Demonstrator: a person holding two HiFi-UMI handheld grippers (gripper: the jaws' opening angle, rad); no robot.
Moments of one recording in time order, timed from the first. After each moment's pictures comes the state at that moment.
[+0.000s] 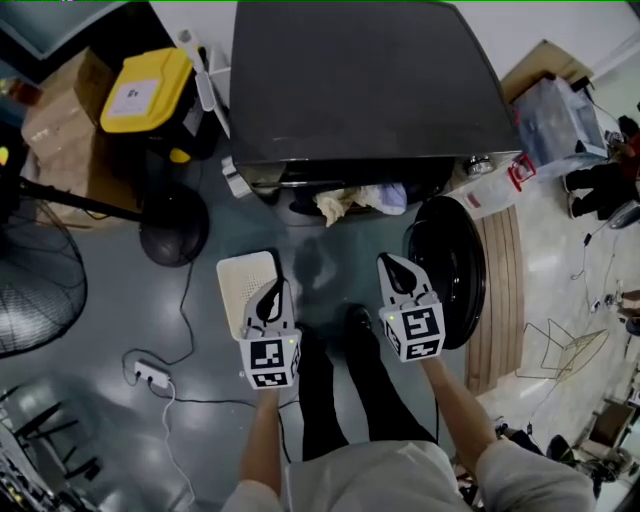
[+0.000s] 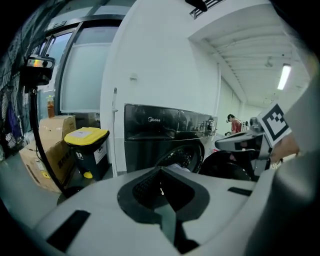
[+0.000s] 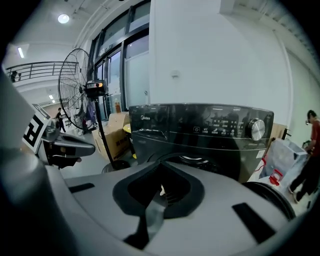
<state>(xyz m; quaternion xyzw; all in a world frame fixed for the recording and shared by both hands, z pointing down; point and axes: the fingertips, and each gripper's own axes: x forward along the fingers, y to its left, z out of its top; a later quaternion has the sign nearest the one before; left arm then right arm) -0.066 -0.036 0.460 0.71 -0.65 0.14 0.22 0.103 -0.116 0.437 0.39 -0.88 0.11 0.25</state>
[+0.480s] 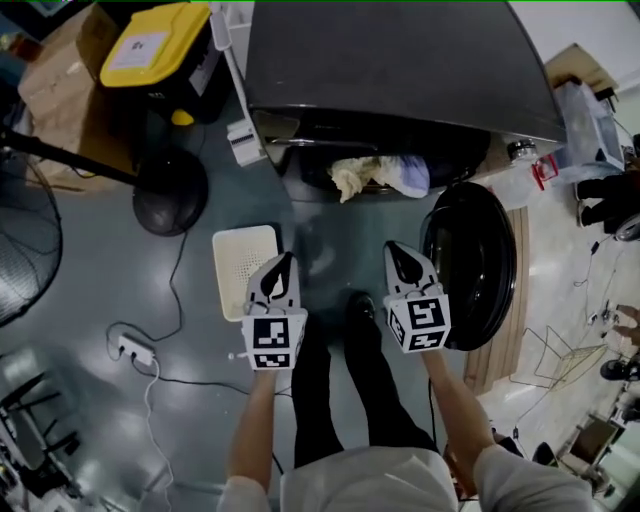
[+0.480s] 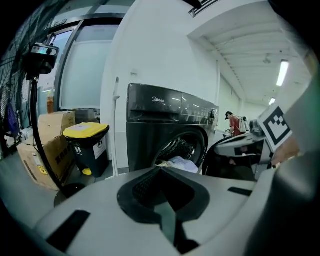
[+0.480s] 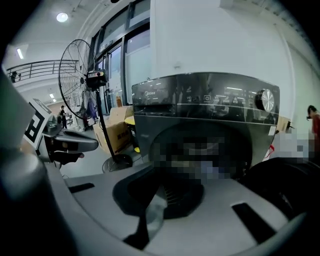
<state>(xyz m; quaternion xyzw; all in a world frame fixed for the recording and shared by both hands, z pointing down) -0.077 -0.036 0.532 0.72 -0.65 0.14 0.21 0.086 -0.104 0.524 0.38 -0.88 0.12 0.26</state>
